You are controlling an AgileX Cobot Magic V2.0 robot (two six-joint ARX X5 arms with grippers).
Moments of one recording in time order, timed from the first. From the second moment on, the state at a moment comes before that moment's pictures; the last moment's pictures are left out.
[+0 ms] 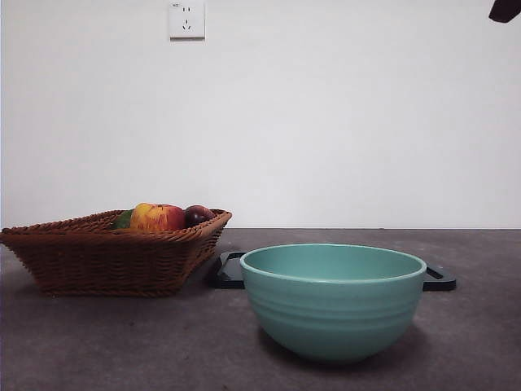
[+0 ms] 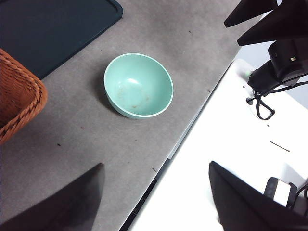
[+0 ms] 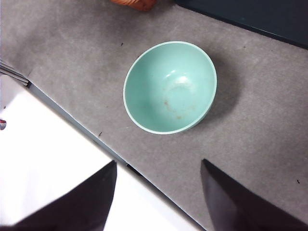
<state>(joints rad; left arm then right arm) -0.48 0.90 1.17 -1.16 0.56 0.19 0.67 0.72 0.84 -0.97 -0.26 0.32</state>
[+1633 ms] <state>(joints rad) -0.18 0.62 1.01 -0.40 0.54 0.20 0.67 0.72 0.84 -0.92 -0.26 0.29</state>
